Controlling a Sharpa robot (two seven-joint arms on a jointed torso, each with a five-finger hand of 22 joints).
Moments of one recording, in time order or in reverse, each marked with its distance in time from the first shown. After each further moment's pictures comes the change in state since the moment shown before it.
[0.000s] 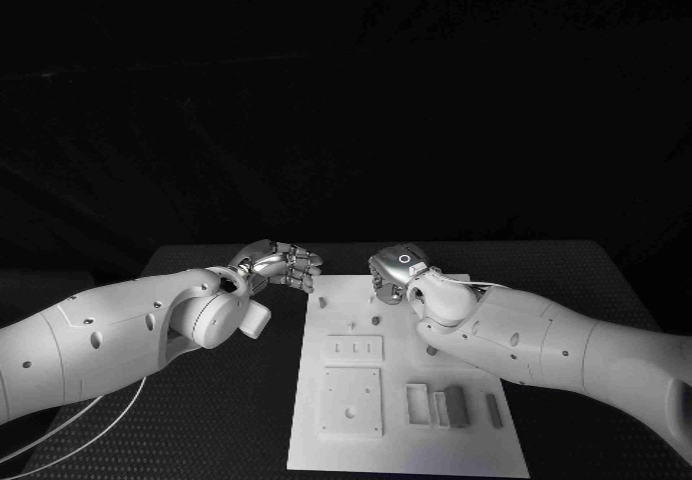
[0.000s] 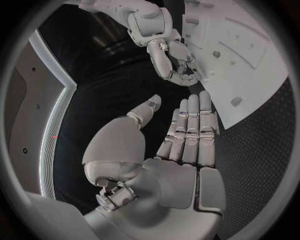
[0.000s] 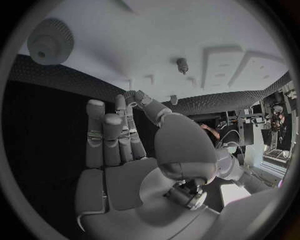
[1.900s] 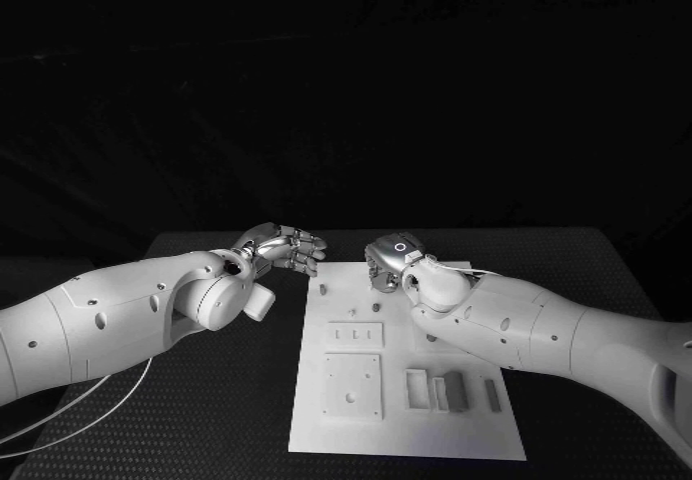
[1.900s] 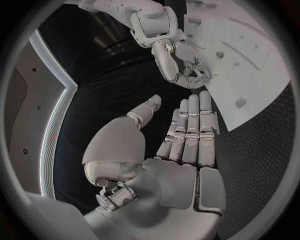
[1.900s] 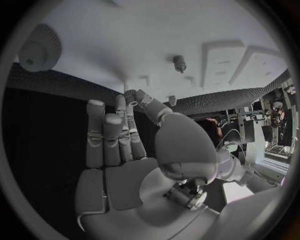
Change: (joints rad) left arm 0.011 0.009 0.000 -0.001 -0.001 0.001 -0.005; left_hand 0.000 0.000 0.000 0.000 0.000 0.000 0.000 0.000 0.000 0.000 0.000 -0.004 0.002 0.000 0.000 -0.008 0.007 -0.008 -0.003 0.003 0.000 0.003; right arm -0.006 0.037 -0.002 -0.042 0.042 0.013 0.022; right_hand -0.001 -0.009 -0.001 -0.001 -0.001 0.008 -0.004 0.001 -0.002 0.000 0.000 -0.004 -0.002 0.000 0.000 0.000 0.000 0.000 -0.003 0.002 0.000 0.000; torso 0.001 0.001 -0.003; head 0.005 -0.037
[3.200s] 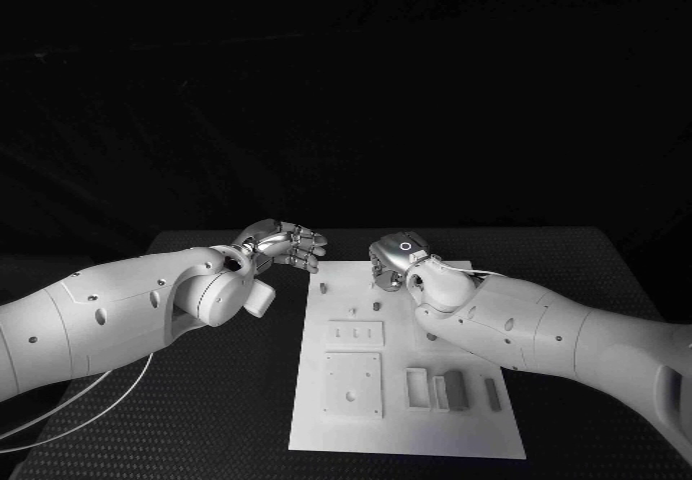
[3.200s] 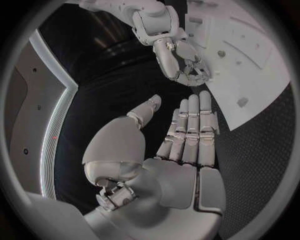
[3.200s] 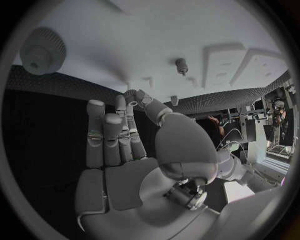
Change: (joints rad) left arm 0.007 -0.001 0.000 -0.001 0.000 0.001 -0.002; left_hand 0.000 0.000 -0.002 0.002 0.000 0.000 0.000 0.000 0.000 0.003 0.003 0.000 0.002 0.000 0.000 -0.004 0.005 0.007 0.000 0.000 0.000 0.002; right arm -0.006 -0.010 0.000 0.001 0.005 -0.031 -0.013; right_hand -0.005 -0.005 0.003 0.003 0.000 -0.004 0.000 -0.006 0.000 0.000 0.000 -0.004 -0.002 0.000 0.000 0.000 0.000 0.000 -0.005 0.001 0.000 0.000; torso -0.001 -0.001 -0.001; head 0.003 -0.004
